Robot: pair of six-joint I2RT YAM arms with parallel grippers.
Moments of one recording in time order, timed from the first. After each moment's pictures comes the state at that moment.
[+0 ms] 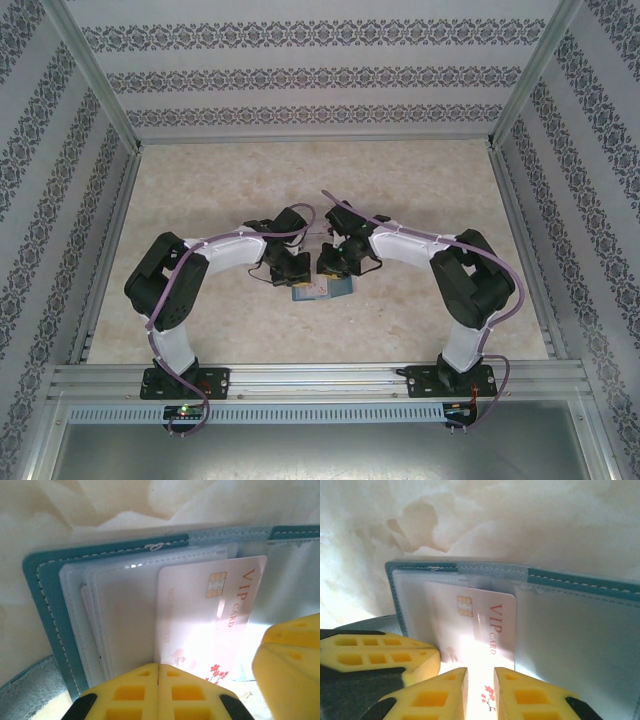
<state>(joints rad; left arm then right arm) -0.60 1.81 1.09 -0.58 0.39 -0.74 0.64 1.79 1.11 -0.54 -0.39 0.77</state>
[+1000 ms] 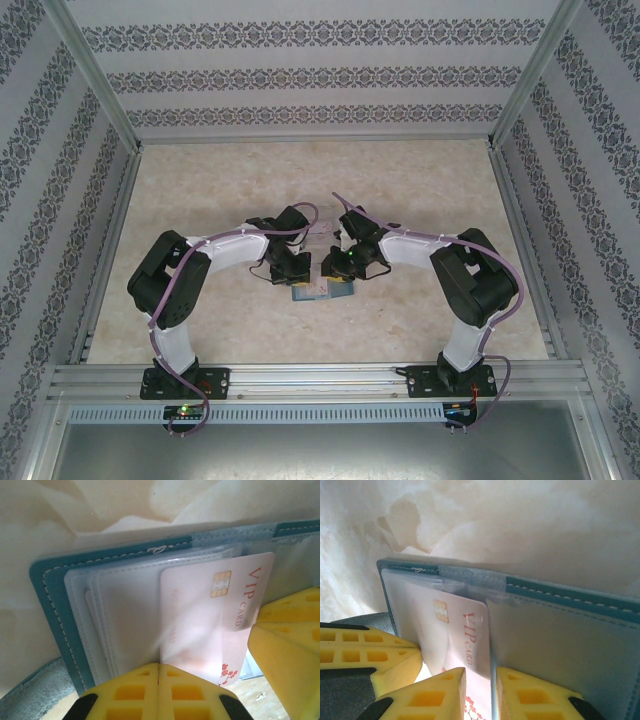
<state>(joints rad) -0.60 1.83 1.13 -0.63 0.37 -0.69 0.57 1.79 0.97 -0.36 -0.53 0.73</state>
